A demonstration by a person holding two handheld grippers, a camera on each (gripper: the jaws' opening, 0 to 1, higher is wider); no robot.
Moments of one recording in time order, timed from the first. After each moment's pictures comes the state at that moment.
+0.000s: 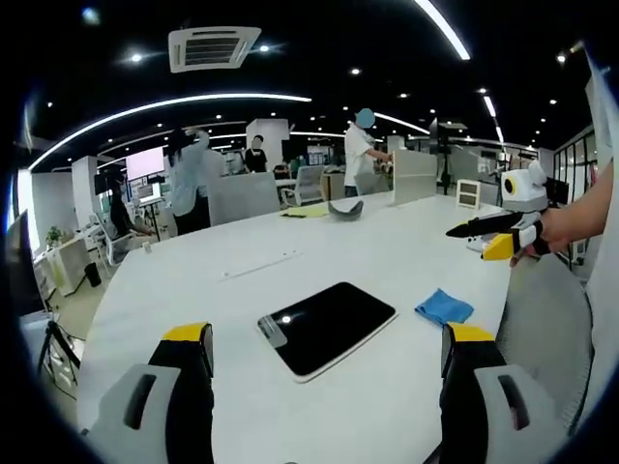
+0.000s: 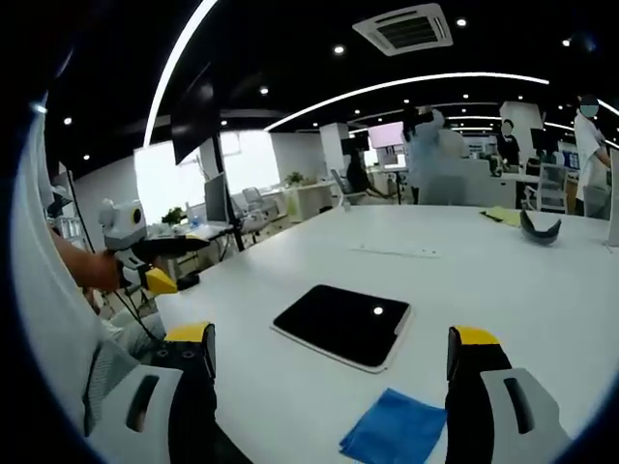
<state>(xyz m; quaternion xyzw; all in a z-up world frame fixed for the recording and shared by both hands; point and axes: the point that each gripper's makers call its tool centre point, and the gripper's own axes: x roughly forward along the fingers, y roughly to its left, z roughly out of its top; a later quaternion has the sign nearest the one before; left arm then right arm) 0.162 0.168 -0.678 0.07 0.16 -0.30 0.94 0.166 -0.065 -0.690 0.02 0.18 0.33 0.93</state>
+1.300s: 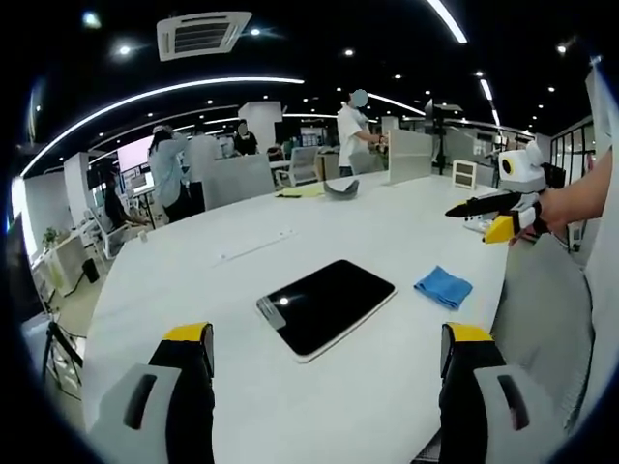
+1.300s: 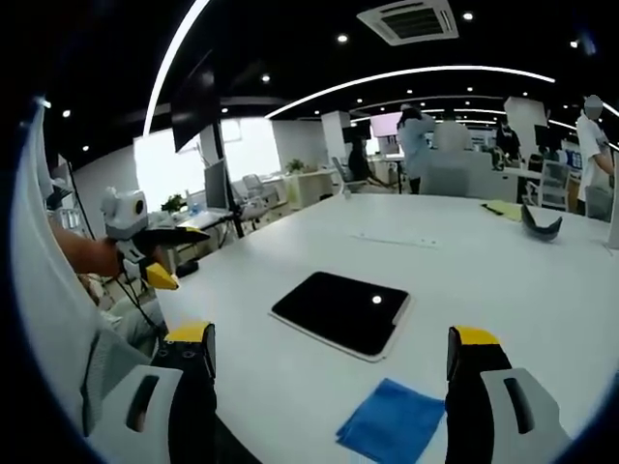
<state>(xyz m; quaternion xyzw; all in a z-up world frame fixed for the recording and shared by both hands) 0.158 0.176 -0.694 0.09 0.20 -0.31 0.92 0.162 -0.066 -0.700 0.00 0.21 0.34 0.92</state>
